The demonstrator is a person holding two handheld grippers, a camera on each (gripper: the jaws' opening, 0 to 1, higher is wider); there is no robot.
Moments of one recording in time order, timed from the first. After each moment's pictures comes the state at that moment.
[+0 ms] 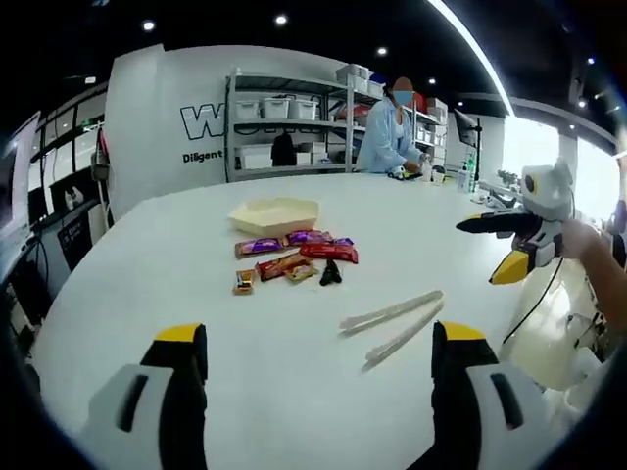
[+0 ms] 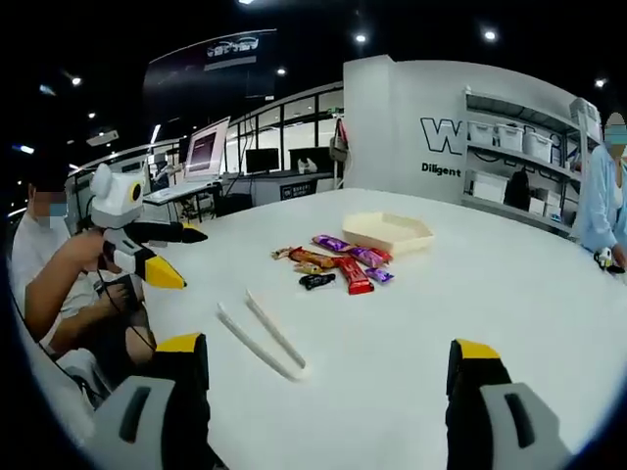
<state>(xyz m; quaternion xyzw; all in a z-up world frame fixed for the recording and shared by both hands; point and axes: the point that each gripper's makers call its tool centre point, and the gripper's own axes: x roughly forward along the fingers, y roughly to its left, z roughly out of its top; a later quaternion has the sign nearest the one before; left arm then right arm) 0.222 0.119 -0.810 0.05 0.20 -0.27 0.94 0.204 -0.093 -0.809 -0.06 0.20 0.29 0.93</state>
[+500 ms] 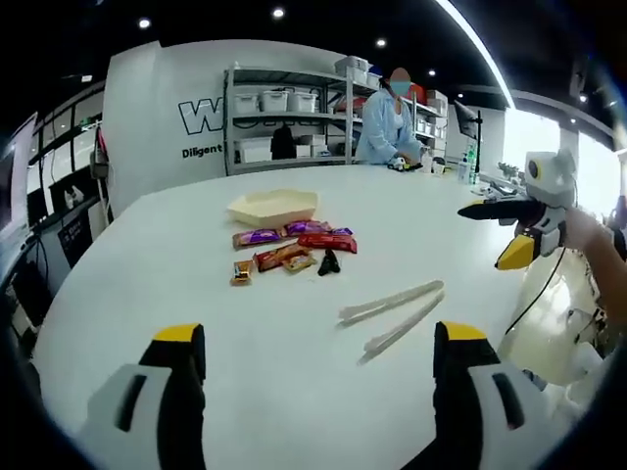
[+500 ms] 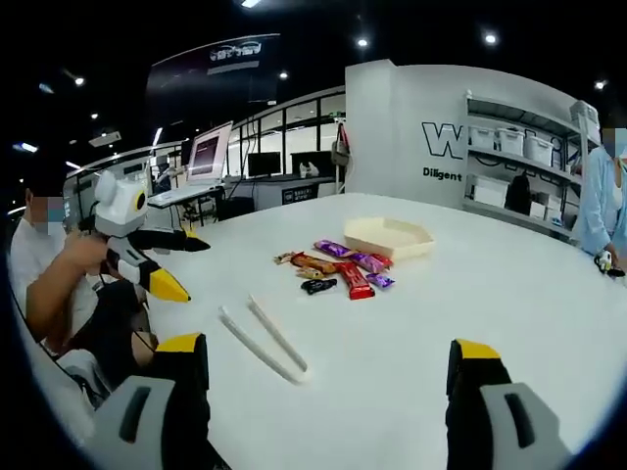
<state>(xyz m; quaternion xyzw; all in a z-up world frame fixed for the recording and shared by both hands) 0.217 0.116 -0.818 0.05 0.21 -0.27 0.94 0.202 -0.094 -0.803 -0.06 0.19 0.30 0.93</state>
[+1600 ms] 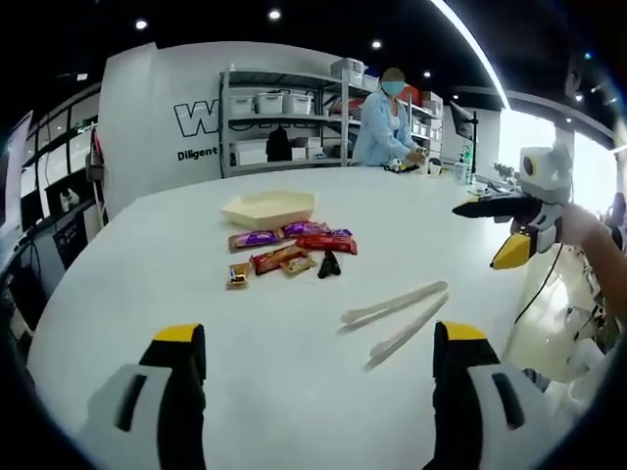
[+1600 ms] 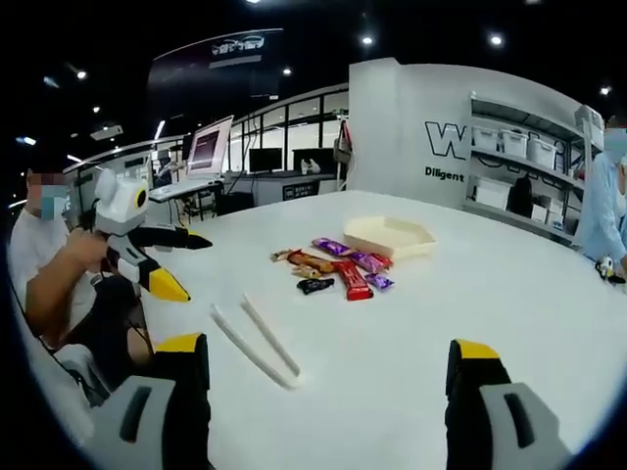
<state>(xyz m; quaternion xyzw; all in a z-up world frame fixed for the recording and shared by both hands) 0.228 0.113 -0.824 0.05 0.21 -0.28 0.94 0.214 -0.090 -0.808 -0.07 0.19 0.30 0.93</state>
